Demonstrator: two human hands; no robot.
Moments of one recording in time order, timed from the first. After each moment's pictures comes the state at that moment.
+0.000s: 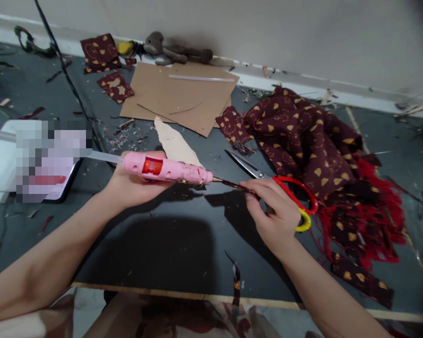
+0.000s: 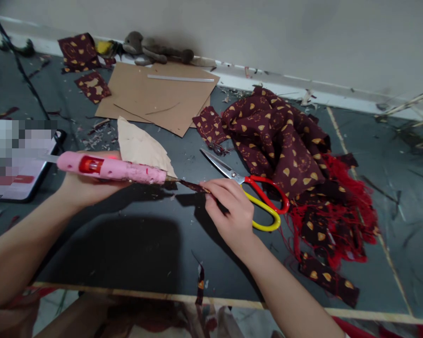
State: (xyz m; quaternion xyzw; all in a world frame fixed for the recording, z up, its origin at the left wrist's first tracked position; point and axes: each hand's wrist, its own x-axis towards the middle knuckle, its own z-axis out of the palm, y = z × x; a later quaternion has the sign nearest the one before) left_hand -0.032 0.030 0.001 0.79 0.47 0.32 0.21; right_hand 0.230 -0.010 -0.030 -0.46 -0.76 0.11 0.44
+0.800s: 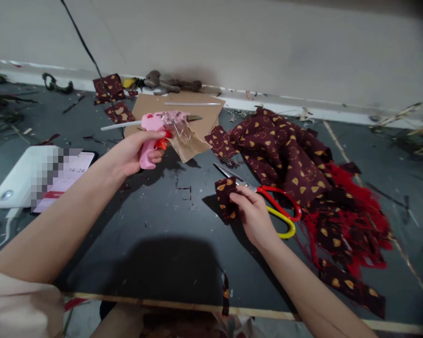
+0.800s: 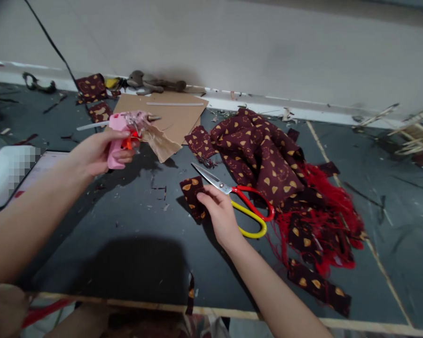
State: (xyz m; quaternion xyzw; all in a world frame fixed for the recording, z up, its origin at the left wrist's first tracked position) left_hand -0.024 0.105 0.021 0.40 0.46 0.40 0.68; right_hand 0.231 0.000 -0.036 -0.51 -0.43 0.56 0.49
